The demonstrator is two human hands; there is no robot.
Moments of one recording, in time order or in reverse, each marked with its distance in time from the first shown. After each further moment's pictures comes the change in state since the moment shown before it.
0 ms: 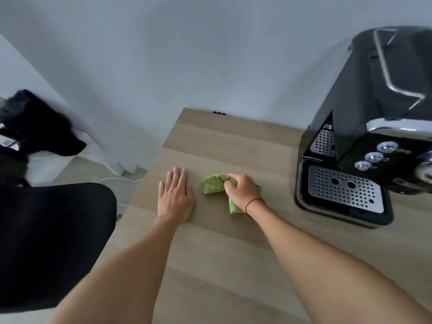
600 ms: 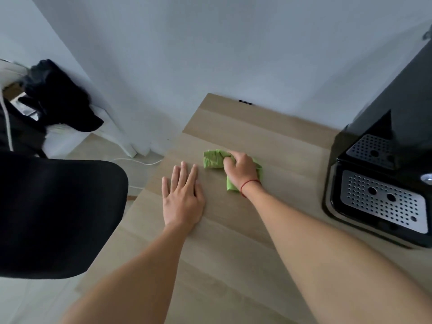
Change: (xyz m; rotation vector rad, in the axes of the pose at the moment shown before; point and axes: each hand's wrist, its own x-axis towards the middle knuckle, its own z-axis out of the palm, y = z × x) left_hand -0.022 -0.024 0.016 0.040 0.188 -0.088; right_hand 0.040 -0.036 0.044 -0.036 0.018 -0.087
